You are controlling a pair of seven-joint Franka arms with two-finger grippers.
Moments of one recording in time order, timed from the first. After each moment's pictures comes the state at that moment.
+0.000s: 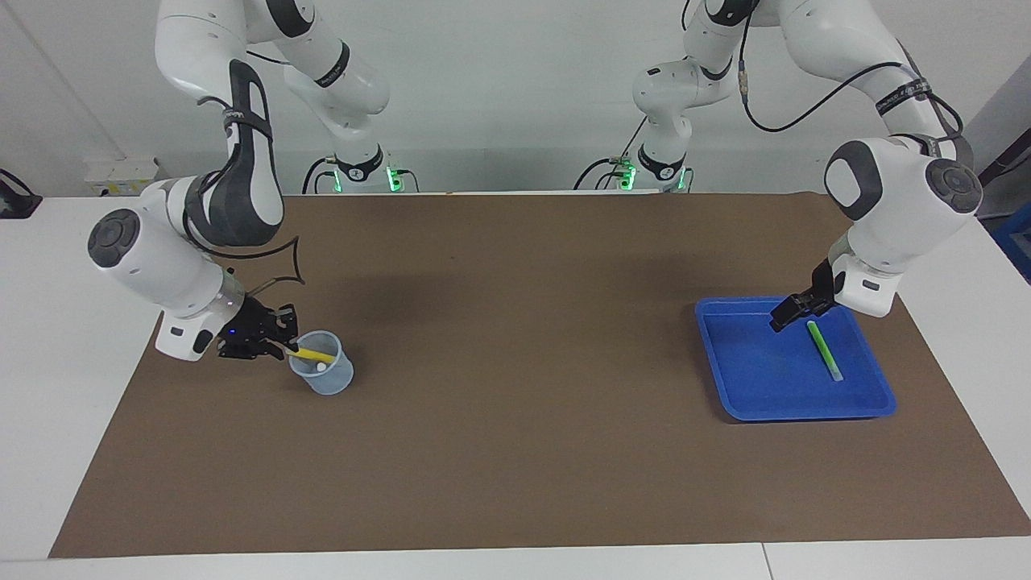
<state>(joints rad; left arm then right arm) 0.19 0.26 -0.16 -1.68 -0.01 1.88 -0.24 -0.40 0.39 0.36 -1.66 0.06 1.92 -0.49</state>
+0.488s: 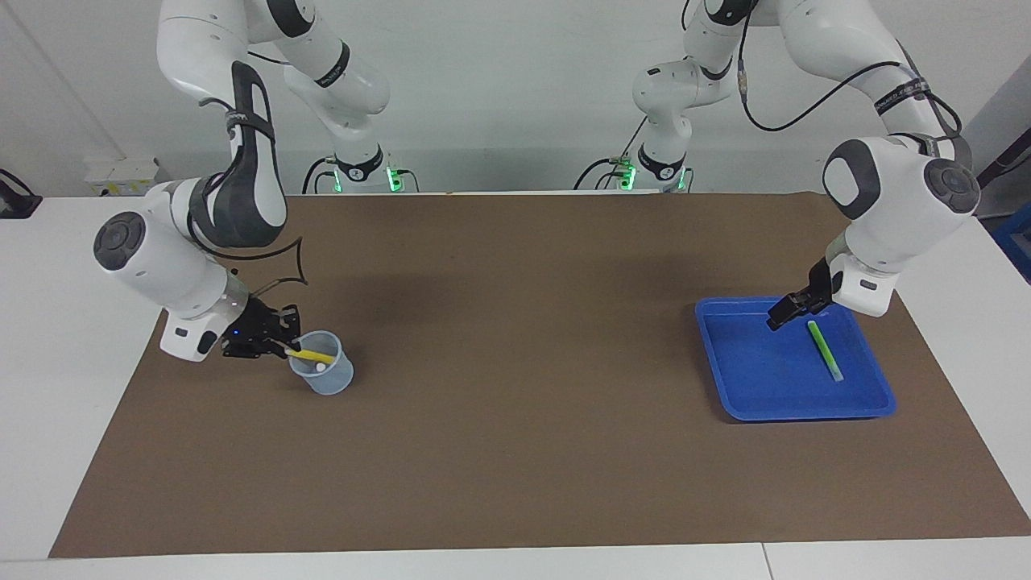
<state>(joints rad) 0.19 0.26 -0.16 -1.68 -0.02 1.87 -0.26 -0.40 0.39 0.36 -1.67 0.06 1.92 -0.48</state>
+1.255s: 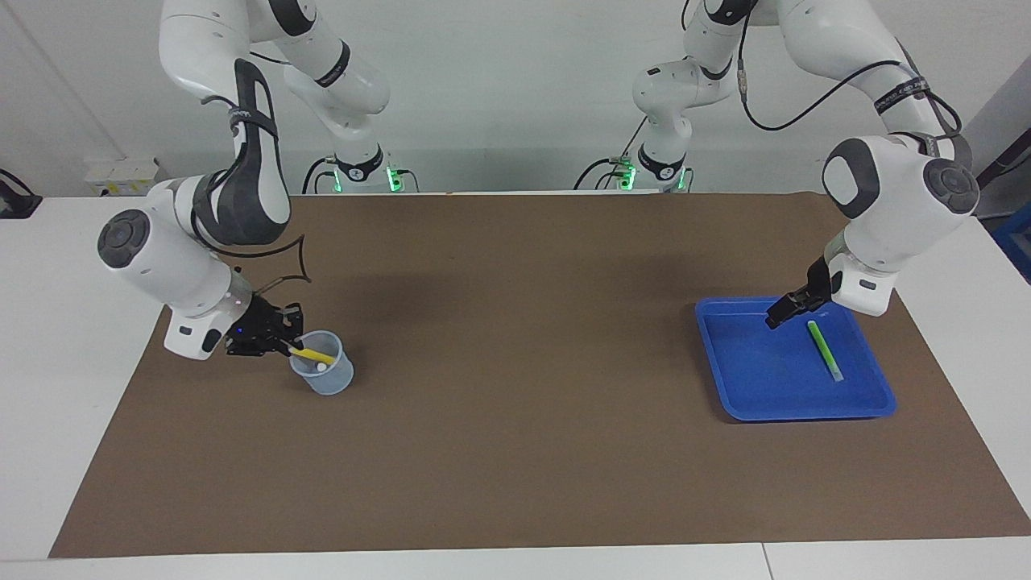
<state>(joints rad) 0.19 0.26 -0.16 -1.68 -0.02 1.85 -0.28 -0.39 0.38 0.36 -1.66 0.06 1.91 -0.48</state>
